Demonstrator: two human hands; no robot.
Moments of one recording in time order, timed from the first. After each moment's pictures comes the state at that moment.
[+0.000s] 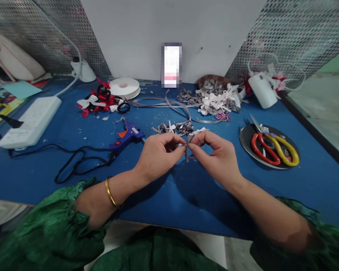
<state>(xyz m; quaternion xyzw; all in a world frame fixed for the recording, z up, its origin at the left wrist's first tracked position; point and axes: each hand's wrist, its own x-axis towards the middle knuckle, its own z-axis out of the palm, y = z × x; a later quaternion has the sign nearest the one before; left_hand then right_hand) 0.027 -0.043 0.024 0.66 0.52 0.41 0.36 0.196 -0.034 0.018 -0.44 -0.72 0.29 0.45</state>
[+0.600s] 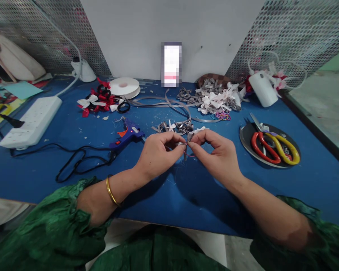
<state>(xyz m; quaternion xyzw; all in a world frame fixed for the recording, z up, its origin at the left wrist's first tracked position) 0.028 -0.043 0.024 0.66 0.50 0.42 0.37 0.195 -0.034 0.019 -0.44 -0.72 0.28 0.45</state>
